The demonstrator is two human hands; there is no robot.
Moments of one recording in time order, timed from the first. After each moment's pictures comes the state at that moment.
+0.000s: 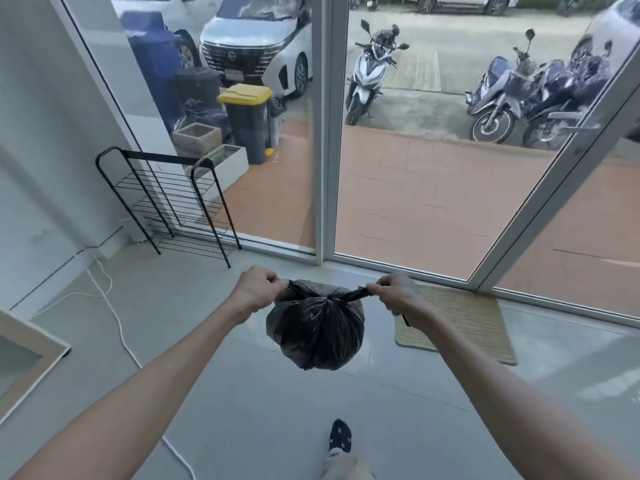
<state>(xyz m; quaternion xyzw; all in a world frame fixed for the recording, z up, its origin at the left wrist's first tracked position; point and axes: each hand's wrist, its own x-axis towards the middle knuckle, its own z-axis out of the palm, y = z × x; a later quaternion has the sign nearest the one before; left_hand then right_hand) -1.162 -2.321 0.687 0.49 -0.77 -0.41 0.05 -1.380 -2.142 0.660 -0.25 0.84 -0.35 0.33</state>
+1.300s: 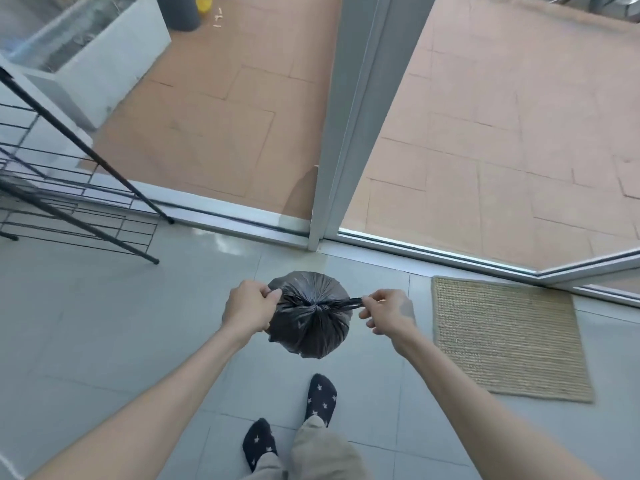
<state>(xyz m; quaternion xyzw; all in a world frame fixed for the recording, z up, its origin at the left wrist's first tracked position) -1.500 -2.787 0.272 0.57 -0.69 -0.44 -0.09 -1.666 -2.606 0.274 0.02 0.86 -0.32 0.39</state>
